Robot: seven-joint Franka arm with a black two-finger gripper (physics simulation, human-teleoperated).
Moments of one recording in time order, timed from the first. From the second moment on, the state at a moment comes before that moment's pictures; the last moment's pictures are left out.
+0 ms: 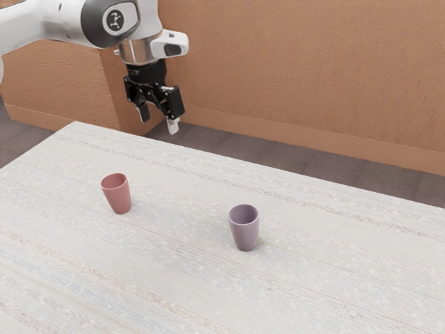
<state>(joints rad) -0.19 0.07 0.08 -1.54 0.00 1.61 0.09</state>
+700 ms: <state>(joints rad) -0.22 0.14 0.02 -1.58 -0.02 1.70 0.11</state>
